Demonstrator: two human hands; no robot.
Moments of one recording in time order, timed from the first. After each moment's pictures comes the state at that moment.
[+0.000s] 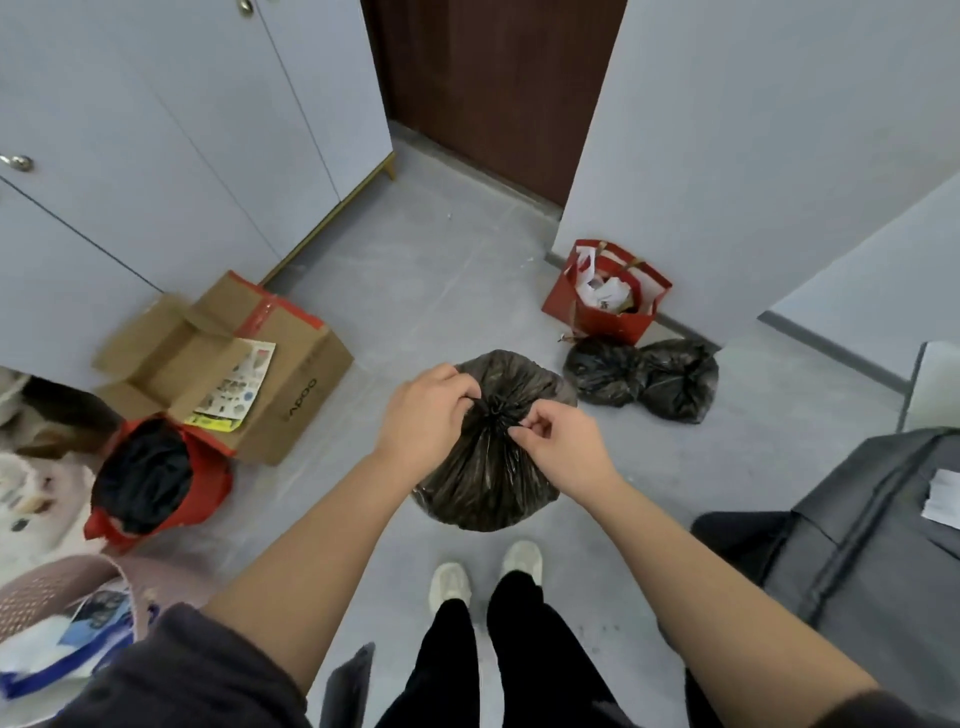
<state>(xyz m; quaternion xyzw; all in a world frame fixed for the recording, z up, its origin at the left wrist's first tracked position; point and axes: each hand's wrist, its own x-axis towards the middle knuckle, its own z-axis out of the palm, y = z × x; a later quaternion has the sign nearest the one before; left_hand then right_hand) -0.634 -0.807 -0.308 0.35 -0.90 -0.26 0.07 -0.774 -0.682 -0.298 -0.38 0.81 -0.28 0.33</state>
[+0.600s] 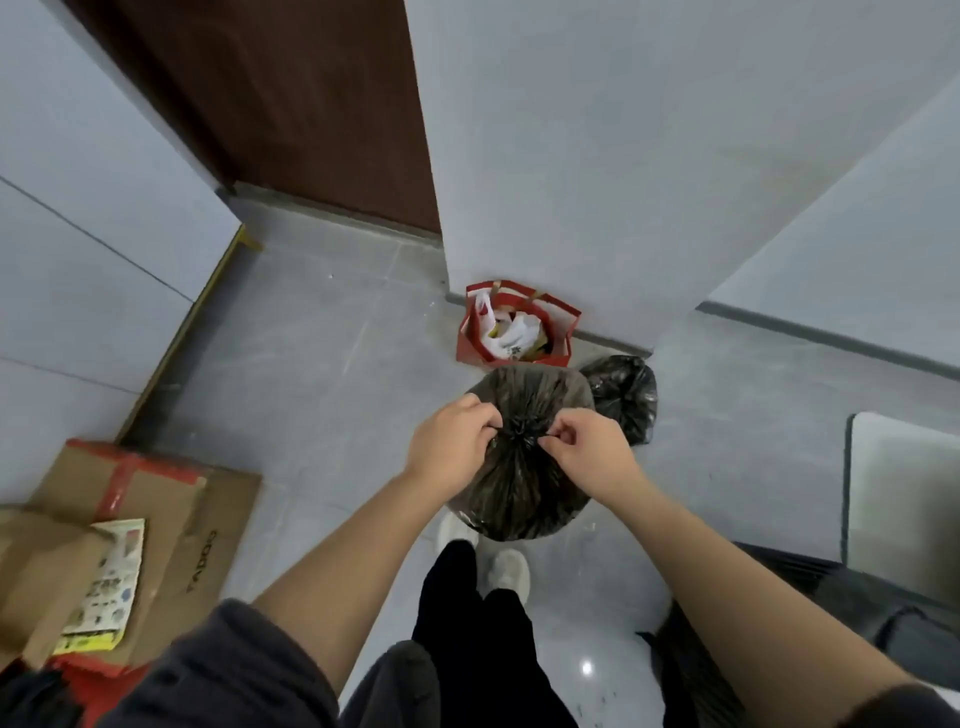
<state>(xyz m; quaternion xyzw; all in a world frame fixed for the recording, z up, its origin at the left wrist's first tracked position) -0.967 -0.885 -0.368 0.25 -0.92 -0.29 -0.07 -1.082 -0.736 -0.354 -0.28 0.88 -0.24 0.31</state>
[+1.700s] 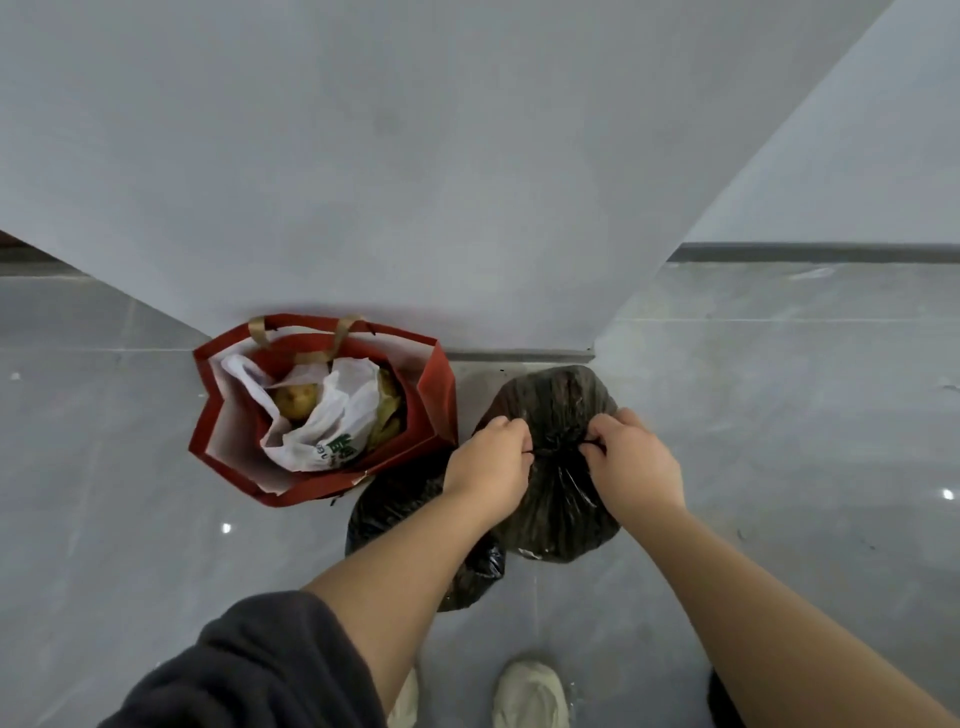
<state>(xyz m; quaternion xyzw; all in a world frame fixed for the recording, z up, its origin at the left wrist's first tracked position) -1.347 -0.815 -0.798 0.15 -0.91 -0.31 -0.22 -1.402 -0.665 -0.791 -0.10 0.96 -0.14 0.22</state>
